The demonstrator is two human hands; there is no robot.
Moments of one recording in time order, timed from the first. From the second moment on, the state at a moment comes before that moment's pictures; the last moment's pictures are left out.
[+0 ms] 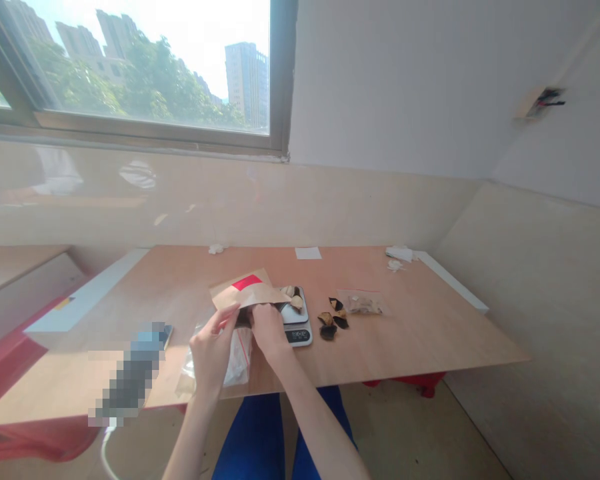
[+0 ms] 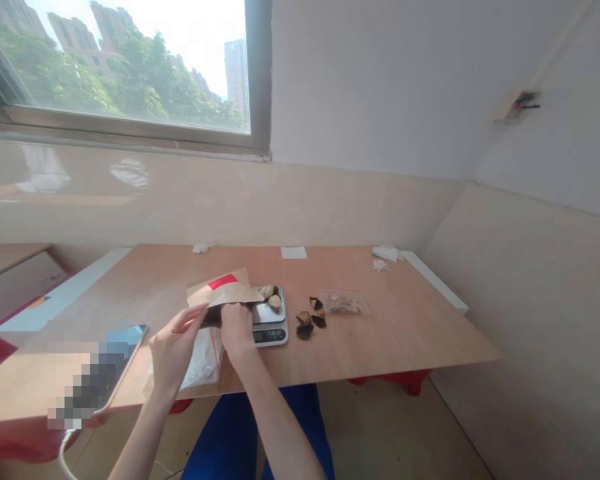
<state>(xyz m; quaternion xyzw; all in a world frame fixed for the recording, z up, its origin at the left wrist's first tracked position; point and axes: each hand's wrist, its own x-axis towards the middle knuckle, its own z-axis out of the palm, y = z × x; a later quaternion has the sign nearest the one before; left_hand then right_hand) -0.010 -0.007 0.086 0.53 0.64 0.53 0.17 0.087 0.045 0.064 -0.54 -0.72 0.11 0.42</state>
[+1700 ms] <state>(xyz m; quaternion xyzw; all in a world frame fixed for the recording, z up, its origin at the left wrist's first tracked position) -0.015 0.003 0.102 0.44 0.65 0.58 0.21 0.177 0.022 0.016 -0.62 -0.70 0.05 0.35</state>
